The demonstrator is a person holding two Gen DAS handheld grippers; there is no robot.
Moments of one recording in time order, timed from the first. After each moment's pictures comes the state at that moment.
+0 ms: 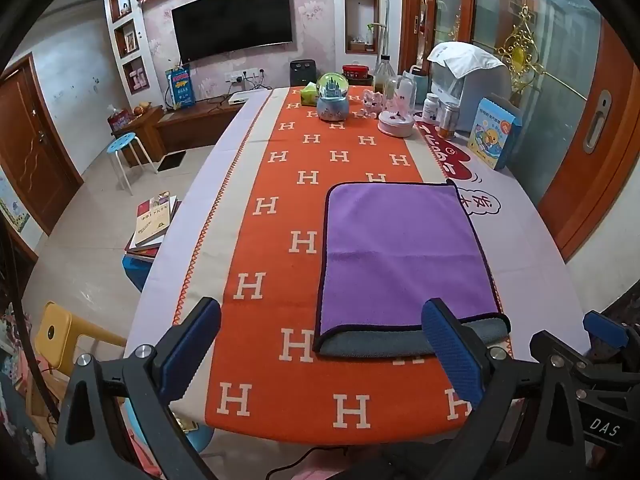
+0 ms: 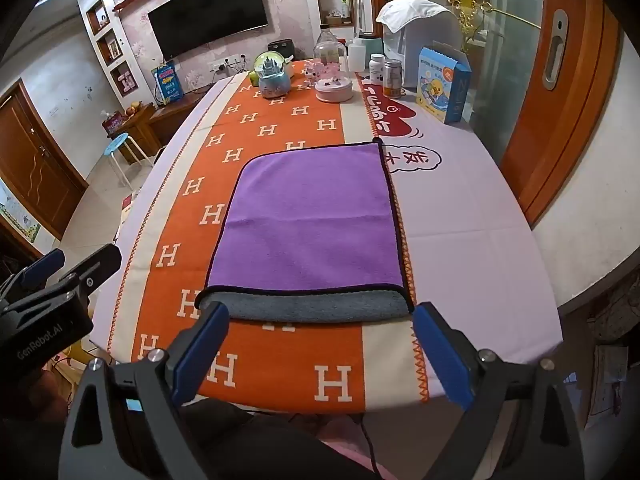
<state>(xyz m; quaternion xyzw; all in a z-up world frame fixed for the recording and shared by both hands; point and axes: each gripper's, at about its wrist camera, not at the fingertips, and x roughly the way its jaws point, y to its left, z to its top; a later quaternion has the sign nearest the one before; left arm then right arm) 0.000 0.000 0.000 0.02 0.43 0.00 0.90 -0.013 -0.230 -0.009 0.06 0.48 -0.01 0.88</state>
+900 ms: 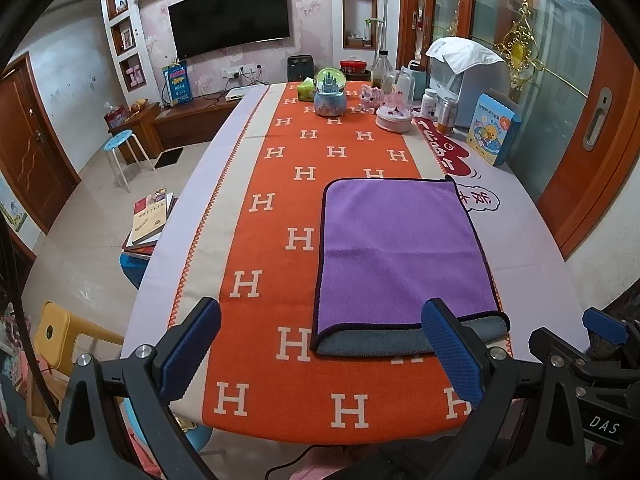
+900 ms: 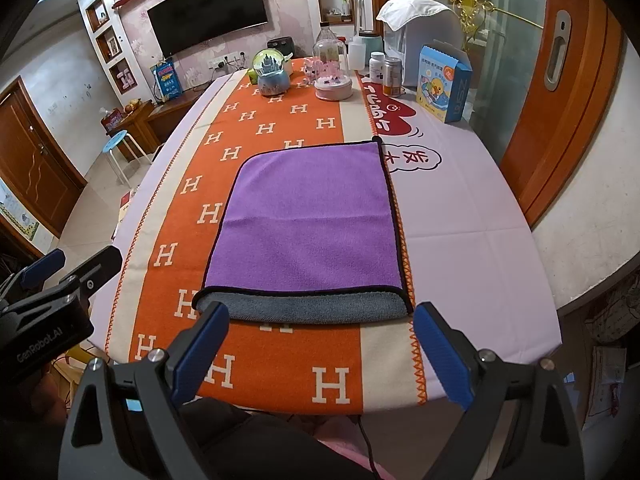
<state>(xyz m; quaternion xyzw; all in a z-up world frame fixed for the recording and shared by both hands) 0.001 -0.003 -0.007 0.01 0.43 -0.01 0.90 -0.009 -0.231 -0.011 0.06 0.48 -0.01 0.88</state>
